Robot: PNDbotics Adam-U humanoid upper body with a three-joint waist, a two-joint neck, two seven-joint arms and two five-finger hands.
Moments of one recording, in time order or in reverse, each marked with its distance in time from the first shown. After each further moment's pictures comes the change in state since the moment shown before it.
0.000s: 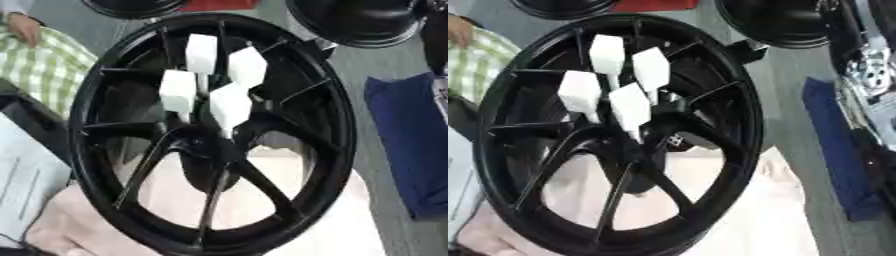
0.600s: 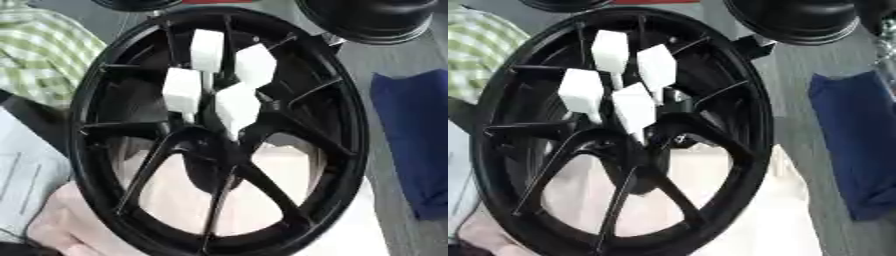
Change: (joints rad) left arm 0.000 0.098 0.000 -0.085 0.017 0.026 0.025; right arm -0.127 -0.223 0.064 -0.147 0.087 0.034 0.206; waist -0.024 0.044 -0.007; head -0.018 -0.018
